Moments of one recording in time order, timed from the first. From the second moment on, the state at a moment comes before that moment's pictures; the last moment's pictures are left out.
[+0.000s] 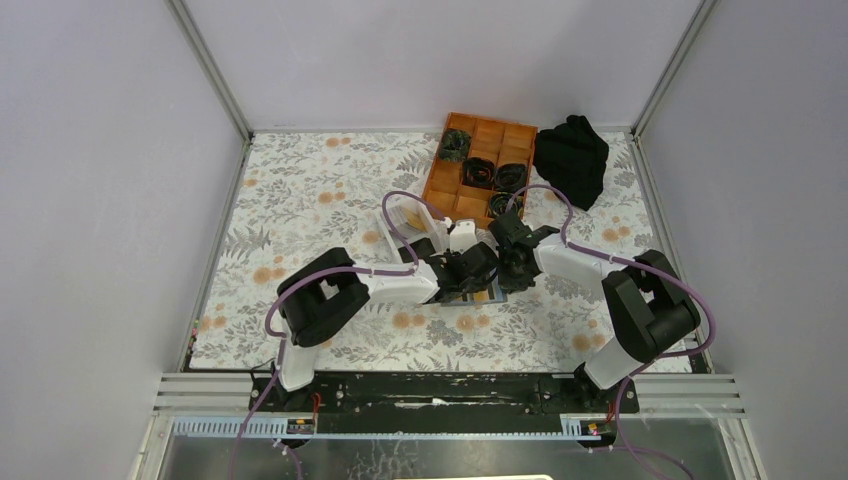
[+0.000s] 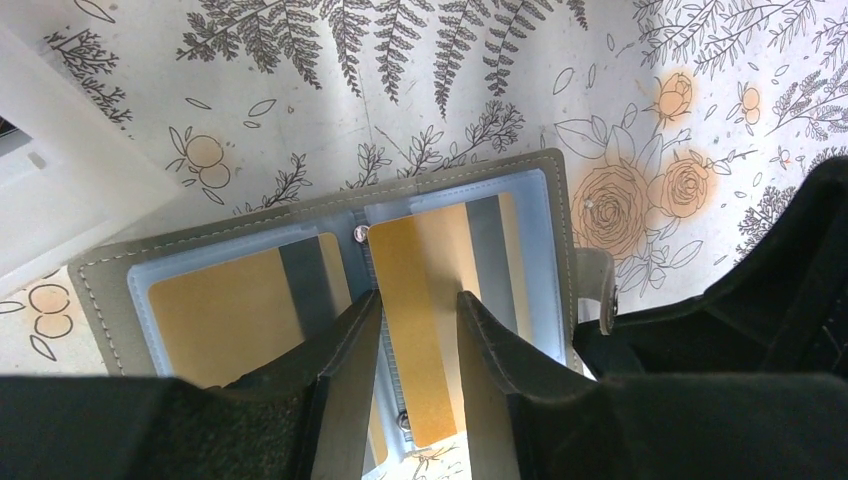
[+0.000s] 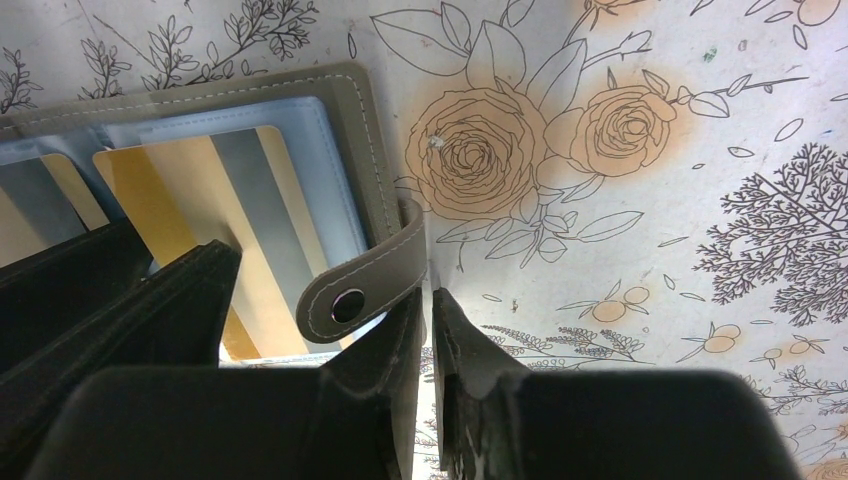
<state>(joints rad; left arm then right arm) -1.03 1.96 1.18 -0.12 -0.38 -0.95 0.56 1.60 0.88 -0.59 0.12 0.58</state>
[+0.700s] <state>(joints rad) -1.03 1.97 1.18 -0.11 -0.34 -0.92 0.56 1.60 0.88 -0.59 0.12 0.57</state>
